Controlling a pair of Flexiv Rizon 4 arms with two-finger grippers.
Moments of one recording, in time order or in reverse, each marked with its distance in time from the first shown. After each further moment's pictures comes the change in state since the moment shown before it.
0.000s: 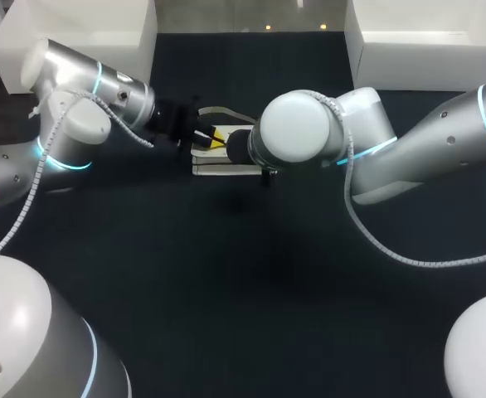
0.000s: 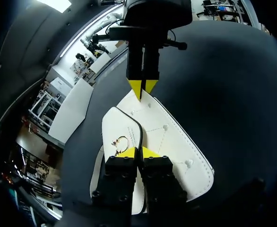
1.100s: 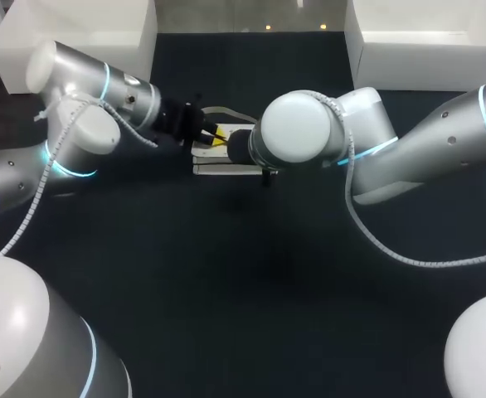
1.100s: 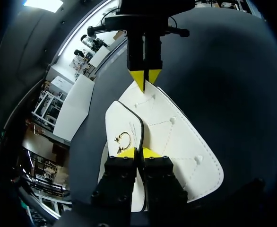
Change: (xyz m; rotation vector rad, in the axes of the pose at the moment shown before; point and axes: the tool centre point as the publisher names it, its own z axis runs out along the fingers) left arm -0.007 0.006 0.002 -0.086 -0.030 0.063; right arm 0.000 -0.001 -0.001 -0.001 -0.001 0.000
